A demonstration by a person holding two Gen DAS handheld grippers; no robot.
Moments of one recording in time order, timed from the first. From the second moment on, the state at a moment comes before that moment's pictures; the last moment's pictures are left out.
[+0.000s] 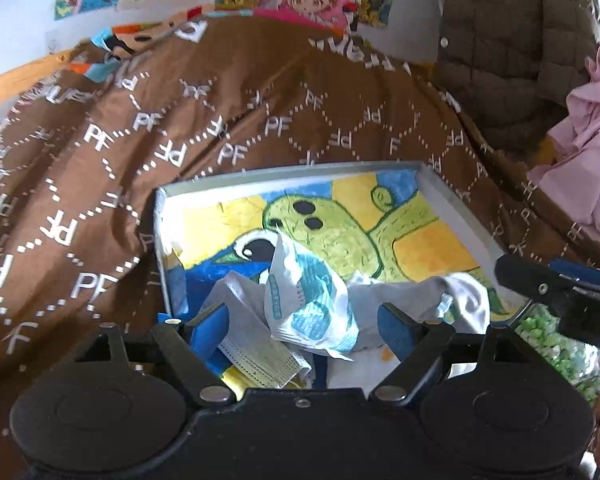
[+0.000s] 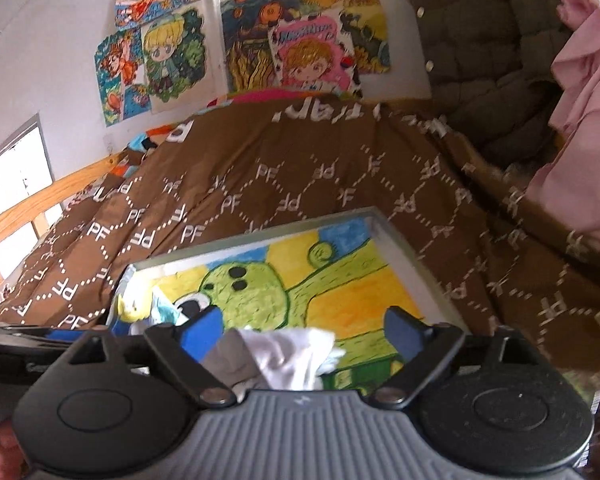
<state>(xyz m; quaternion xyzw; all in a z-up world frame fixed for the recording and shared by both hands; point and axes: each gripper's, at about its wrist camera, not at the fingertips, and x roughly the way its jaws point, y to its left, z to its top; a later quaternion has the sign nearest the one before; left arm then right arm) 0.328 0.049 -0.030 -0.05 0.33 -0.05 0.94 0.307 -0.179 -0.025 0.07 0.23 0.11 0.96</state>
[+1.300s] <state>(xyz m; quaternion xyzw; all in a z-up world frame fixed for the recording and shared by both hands) 0.066 0.036 0.037 -0.11 0.17 -0.02 0.98 0.045 -0.196 0.033 -0.02 0.08 0.11 0.99</state>
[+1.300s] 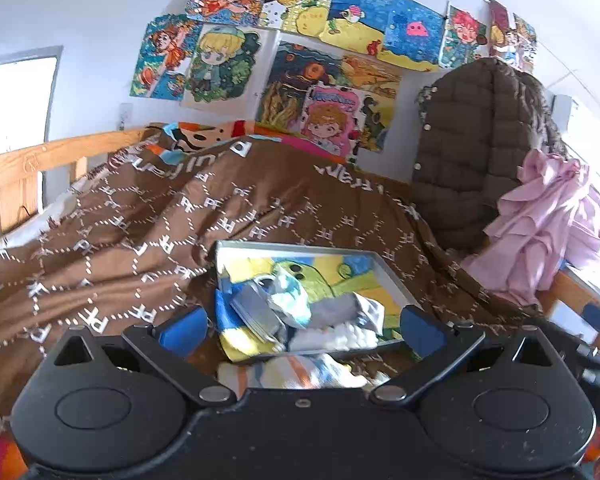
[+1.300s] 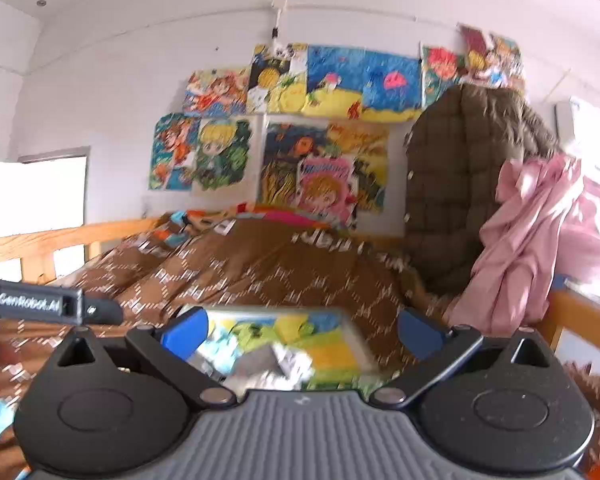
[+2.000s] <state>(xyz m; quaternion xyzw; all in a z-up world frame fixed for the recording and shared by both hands) 0.032 0.009 0.017 -0.07 0.23 -0.09 0.97 0.026 -0.201 0.000 -0.04 0.20 0.02 0.98</state>
